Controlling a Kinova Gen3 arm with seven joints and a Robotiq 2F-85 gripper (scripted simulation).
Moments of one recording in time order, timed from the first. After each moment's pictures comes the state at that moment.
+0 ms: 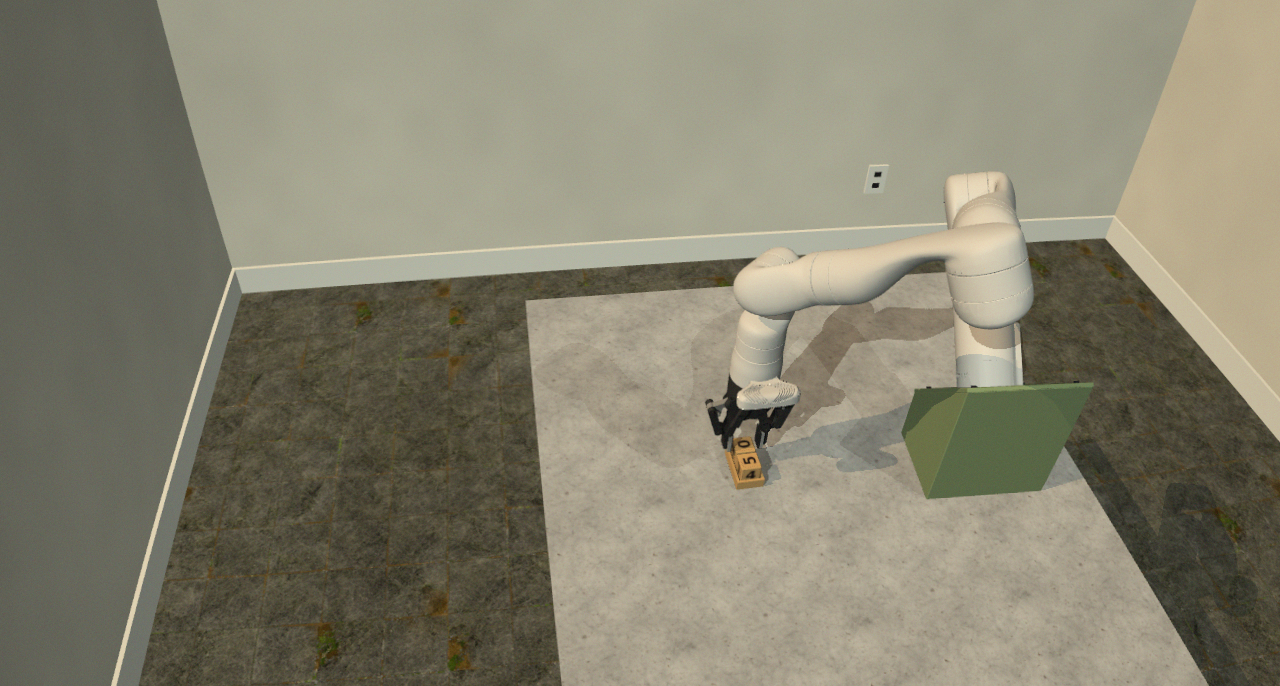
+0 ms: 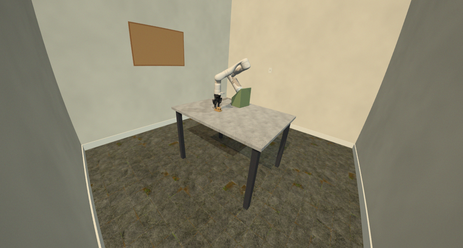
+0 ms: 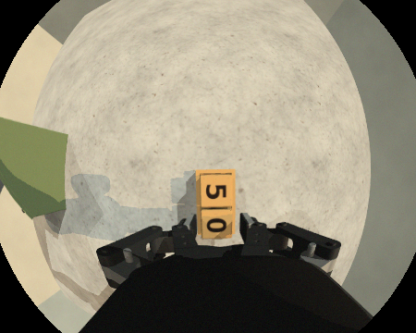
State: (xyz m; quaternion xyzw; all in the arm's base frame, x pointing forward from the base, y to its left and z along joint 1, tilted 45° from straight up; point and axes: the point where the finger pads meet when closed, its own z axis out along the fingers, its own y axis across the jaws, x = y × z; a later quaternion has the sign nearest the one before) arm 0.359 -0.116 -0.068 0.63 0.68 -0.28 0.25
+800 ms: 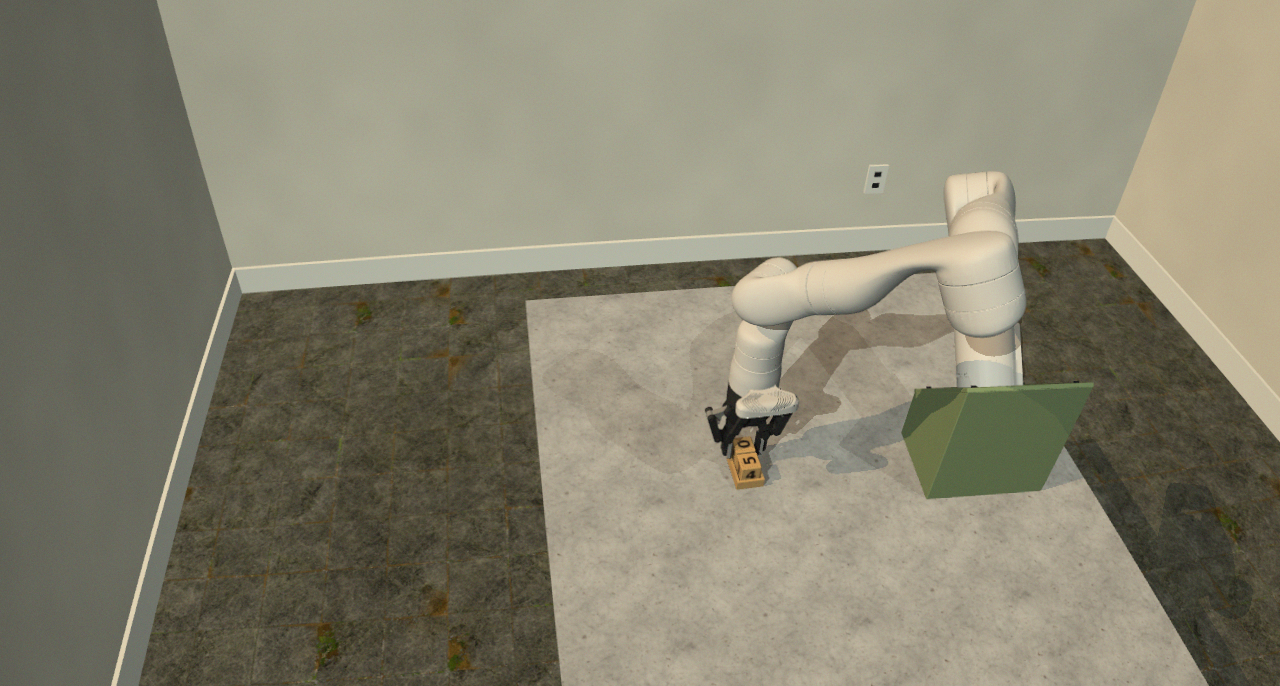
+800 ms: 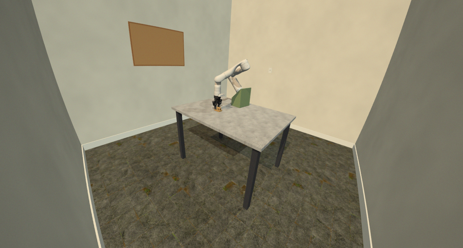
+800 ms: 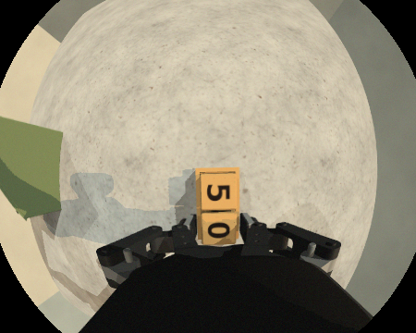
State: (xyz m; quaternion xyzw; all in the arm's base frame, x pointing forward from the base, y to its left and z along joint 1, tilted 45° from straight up) arm 0.357 -0.130 -0.080 0.63 0.68 -0.29 0.25
